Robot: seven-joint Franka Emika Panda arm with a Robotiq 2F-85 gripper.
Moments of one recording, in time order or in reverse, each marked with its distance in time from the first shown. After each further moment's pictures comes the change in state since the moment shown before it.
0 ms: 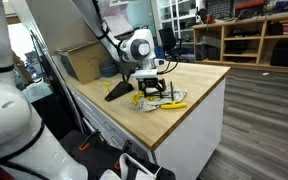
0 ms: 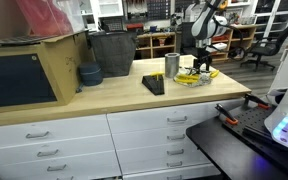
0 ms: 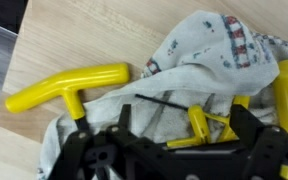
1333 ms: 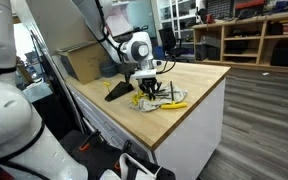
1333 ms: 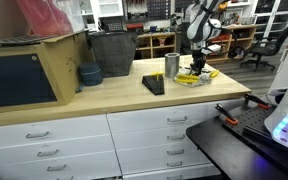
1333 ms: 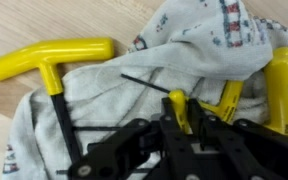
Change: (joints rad) arm 0.021 0.058 0.024 0.059 -0.035 -0.007 -0.003
